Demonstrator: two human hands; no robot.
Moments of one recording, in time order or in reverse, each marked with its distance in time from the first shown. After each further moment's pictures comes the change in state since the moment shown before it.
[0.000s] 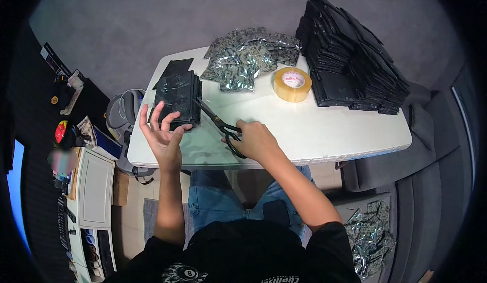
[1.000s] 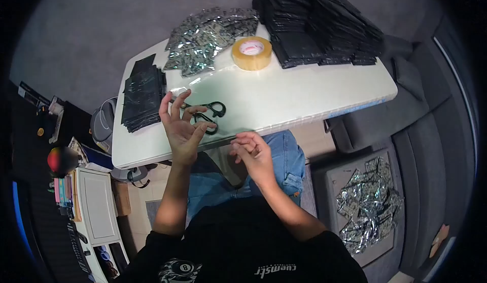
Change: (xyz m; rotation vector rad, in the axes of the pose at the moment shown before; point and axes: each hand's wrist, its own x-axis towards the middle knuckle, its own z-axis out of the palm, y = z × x) left_hand -0.063 -0.021 0.091 -0.210 -0.385 -0.228; right_hand -0.151 0.047 0.070 1.430 0.443 0.165
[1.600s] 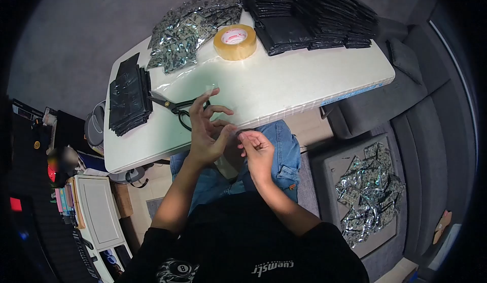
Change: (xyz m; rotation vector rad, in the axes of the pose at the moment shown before) left_hand -0.010 -0.057 0.046 0.236 -0.282 -0.018; right_hand 0.002 0.038 -0.034 0.071 0.328 -0.083
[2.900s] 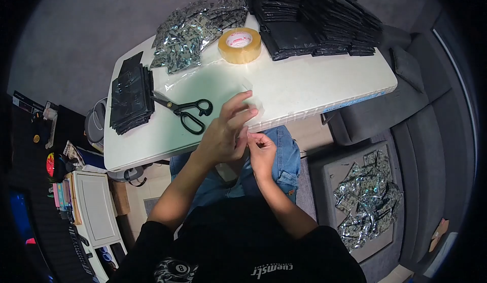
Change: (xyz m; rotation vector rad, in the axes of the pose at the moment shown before) left_hand 0.029 0.012 0.019 0.466 -0.184 0.396; right_hand 0.025 0.028 -0.020 -0.112 0.078 -0.062
